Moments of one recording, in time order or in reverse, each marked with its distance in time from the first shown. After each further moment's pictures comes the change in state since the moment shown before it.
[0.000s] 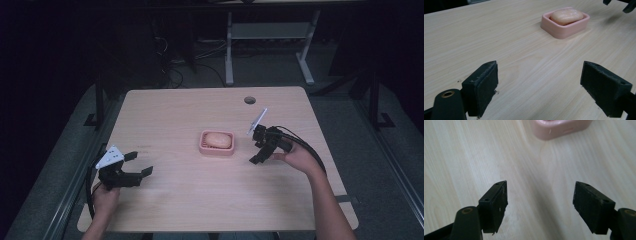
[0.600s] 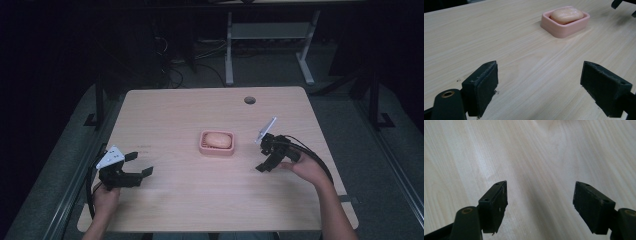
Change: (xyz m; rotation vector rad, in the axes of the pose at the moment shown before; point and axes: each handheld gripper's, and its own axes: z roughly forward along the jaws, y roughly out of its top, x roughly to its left) left arm 0.000 -0.001 0.001 0.004 -0.001 -0.001; right arm 0.012 -0.031 0.002 -0.035 -0.006 0.022
